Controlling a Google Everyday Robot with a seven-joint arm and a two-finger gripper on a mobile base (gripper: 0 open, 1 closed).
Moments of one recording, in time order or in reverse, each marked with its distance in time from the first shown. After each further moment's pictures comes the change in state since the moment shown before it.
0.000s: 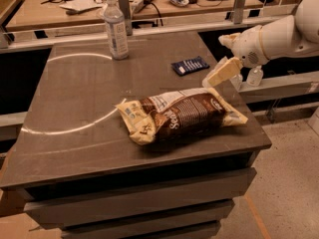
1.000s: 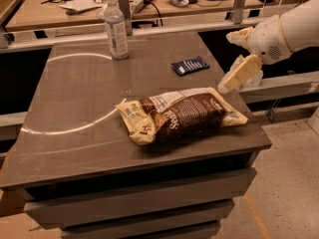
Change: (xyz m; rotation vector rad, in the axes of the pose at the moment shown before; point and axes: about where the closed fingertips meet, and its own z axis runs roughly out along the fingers) arm -0.012 0.038 -0.052 -0.078 0.074 -0.075
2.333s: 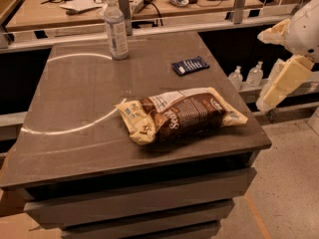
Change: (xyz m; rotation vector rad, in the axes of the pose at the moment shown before) arm 0.004 0.078 -0.095 0.019 0.326 -0.031
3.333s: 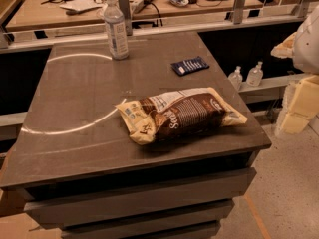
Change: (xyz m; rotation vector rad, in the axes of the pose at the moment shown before) arm 0.014 0.059 -0.025 -0.011 0.294 -0.011
